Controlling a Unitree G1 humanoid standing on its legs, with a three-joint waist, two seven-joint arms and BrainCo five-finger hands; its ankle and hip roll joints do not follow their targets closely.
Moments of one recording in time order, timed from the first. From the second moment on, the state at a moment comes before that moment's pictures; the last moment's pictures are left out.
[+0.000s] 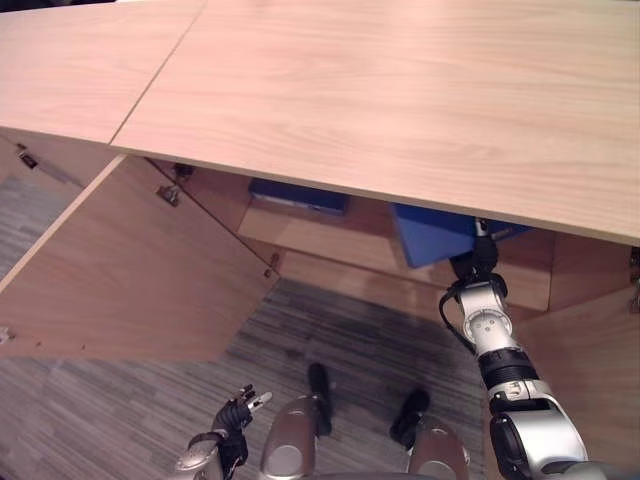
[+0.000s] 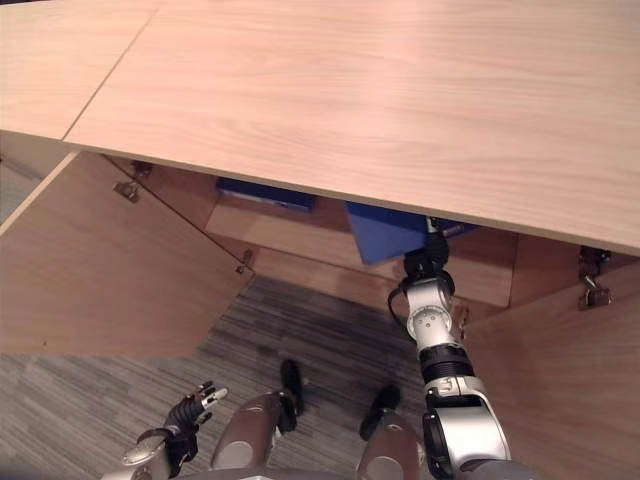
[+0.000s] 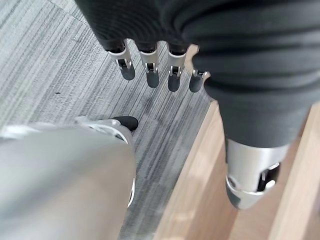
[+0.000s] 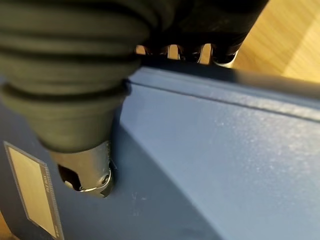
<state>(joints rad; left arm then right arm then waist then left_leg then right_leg) 0.20 0.33 -0.24 0.58 -0.56 0.06 -0.03 -0.50 -0.26 -0.02 0.57 1.21 -0.16 -0.13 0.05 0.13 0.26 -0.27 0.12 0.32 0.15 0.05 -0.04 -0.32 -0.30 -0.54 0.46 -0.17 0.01</state>
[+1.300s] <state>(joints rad) 0.07 0.58 -0.36 0.08 -0.70 -0.02 0.05 -1.16 -0.54 -0.13 0.99 1.37 -0.34 -0.33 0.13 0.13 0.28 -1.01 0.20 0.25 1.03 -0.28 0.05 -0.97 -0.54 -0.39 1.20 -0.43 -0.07</state>
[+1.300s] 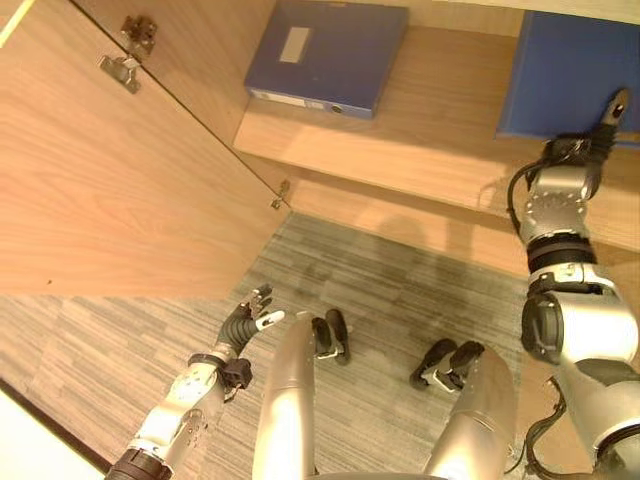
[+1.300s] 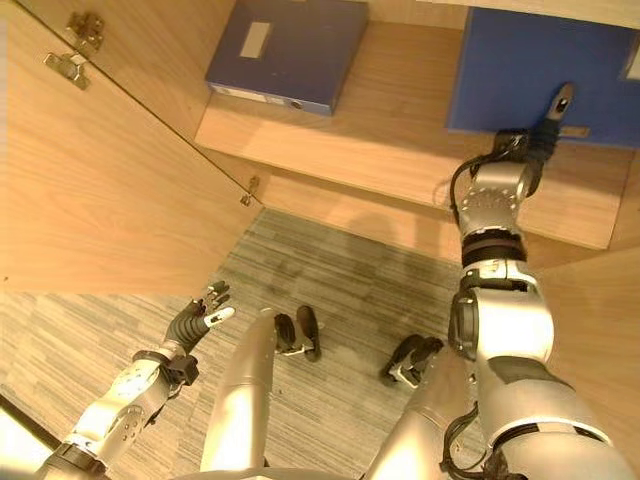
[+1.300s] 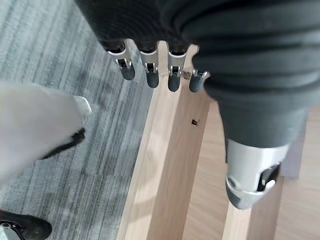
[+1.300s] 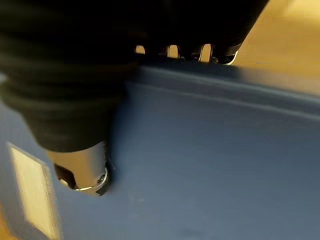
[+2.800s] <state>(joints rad) 0.08 0.75 -0.39 0.12 -0.60 -0.01 -0.06 -1.34 -0.85 0.64 1.41 0.55 0.19 0.09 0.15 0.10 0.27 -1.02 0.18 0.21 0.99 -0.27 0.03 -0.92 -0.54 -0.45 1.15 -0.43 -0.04</state>
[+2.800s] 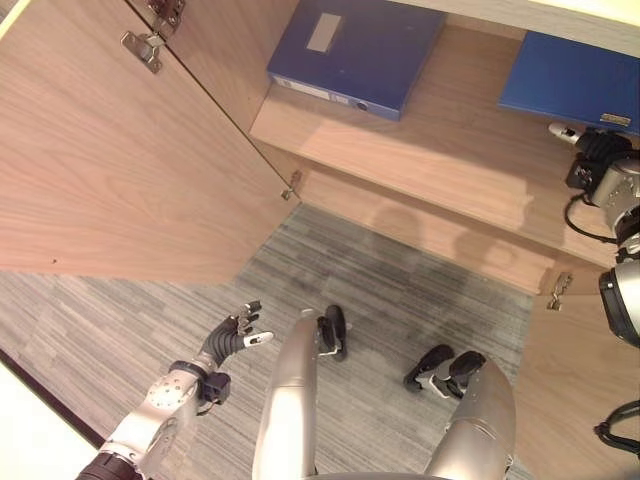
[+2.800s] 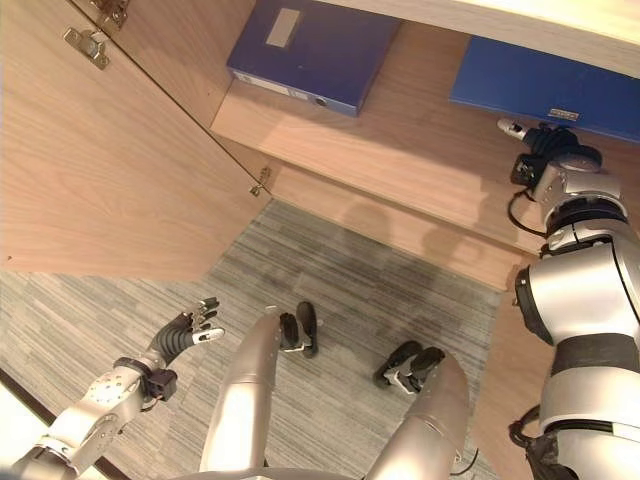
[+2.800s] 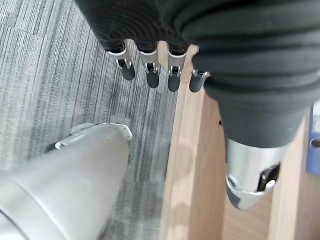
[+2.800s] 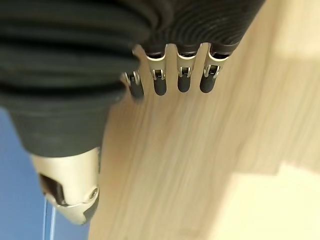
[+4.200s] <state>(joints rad) 0.04 0.71 -0.23 0.08 -0.46 0.04 -0.10 -1.21 -0.81 0.82 0.76 -0.22 0.14 0.31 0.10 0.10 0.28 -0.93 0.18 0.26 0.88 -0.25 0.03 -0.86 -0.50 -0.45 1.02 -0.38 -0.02</state>
